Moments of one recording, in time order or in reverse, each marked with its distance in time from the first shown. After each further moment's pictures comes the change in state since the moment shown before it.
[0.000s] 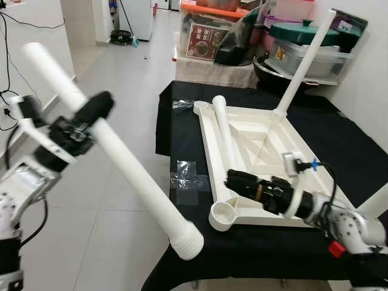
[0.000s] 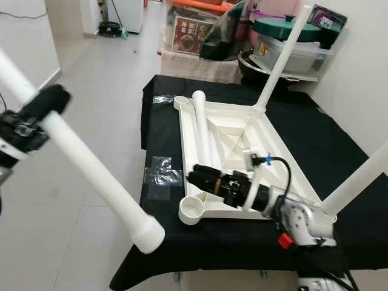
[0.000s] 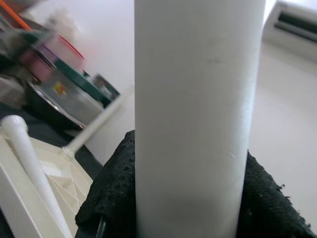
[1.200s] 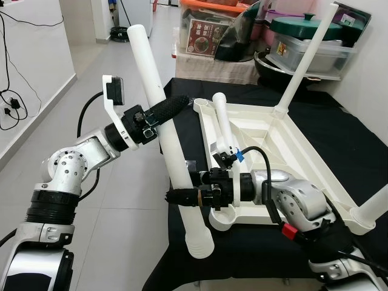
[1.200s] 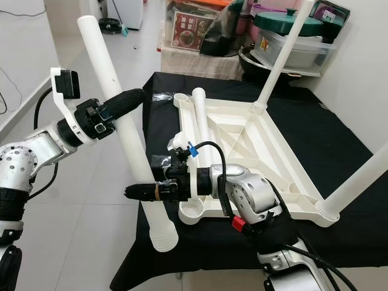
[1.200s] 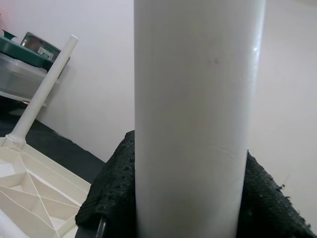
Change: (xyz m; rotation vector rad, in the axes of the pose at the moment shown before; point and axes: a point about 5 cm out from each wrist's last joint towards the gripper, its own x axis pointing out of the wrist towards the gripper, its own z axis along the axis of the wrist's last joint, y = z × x) left arm 0.072 0.002 -0.032 0.126 0.202 -0.236; right arm 0.087 0.020 -0.014 -0.186 0.351 0.107
